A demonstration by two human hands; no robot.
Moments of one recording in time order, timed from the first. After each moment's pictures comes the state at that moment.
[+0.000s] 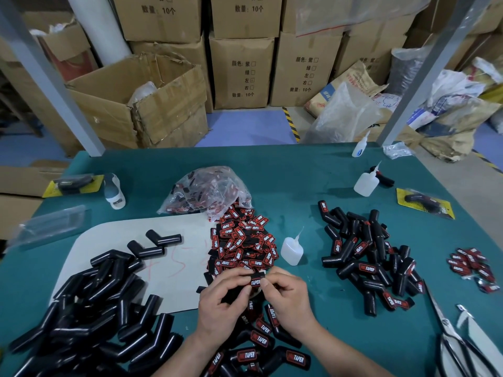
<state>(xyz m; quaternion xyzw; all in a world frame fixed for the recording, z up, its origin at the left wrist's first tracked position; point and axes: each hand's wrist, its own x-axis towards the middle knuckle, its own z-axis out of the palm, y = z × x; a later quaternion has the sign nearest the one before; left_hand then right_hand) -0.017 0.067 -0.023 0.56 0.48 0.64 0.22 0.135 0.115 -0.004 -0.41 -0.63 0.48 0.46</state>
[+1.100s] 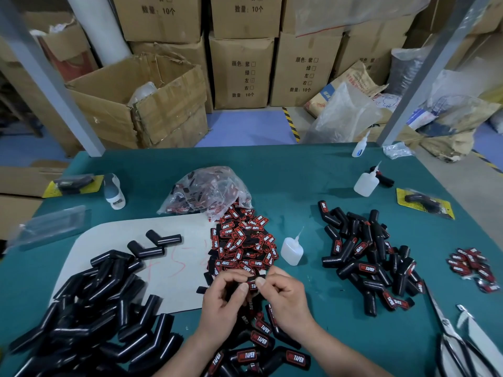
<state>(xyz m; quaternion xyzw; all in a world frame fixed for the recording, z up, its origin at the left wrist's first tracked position) -0.017 0.062 -0.022 0.48 0.52 0.61 0.36 0.133 0.111 -0.003 -0.43 -0.62 0.49 0.43</state>
